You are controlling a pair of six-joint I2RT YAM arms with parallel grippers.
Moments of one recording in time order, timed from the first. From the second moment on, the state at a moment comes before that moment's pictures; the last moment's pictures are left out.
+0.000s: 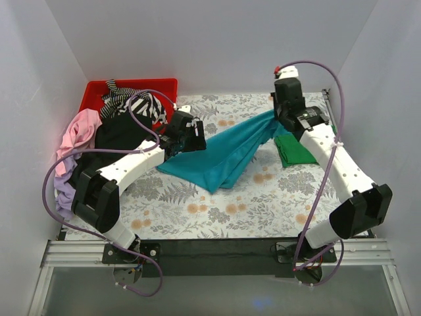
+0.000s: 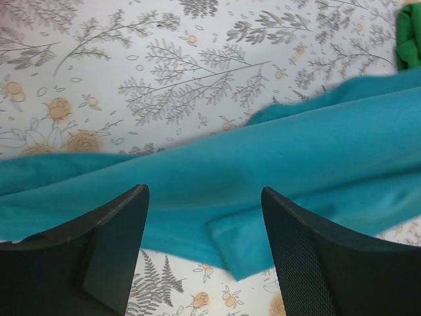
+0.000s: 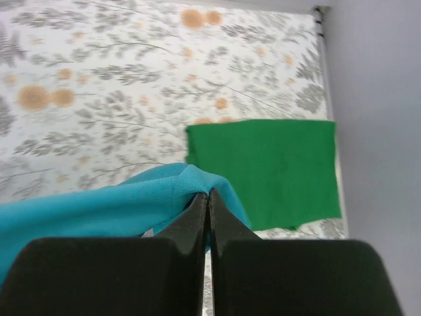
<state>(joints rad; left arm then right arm) -0.56 1.58 1.20 -0.33 -0.13 -0.53 0.45 1.49 1.52 -0.63 0.48 0.06</state>
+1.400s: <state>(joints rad) -0.70 1.80 1.04 -0.03 0.19 -0.54 0.35 1.64 1.42 -0.61 0.30 0.05</state>
